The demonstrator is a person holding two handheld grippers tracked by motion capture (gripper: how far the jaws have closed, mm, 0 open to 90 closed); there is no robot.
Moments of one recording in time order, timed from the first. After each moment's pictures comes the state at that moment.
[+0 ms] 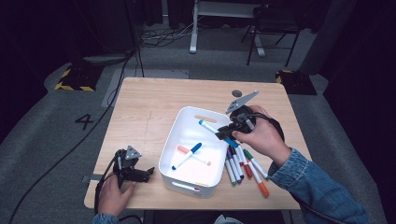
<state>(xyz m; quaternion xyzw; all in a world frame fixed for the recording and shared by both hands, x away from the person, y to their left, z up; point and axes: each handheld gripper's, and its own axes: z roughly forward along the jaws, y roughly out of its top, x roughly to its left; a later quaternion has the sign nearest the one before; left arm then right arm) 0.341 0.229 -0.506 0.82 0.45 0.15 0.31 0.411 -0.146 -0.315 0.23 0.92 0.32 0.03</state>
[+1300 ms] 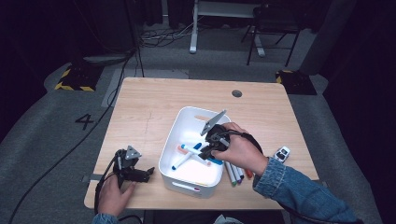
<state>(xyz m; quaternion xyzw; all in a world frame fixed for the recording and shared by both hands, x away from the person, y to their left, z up) 0.341 0.229 -0.506 0.82 0.45 0.15 0.31 0.394 -0.089 -0.367 0.16 0.95 0.27 -0.01</state>
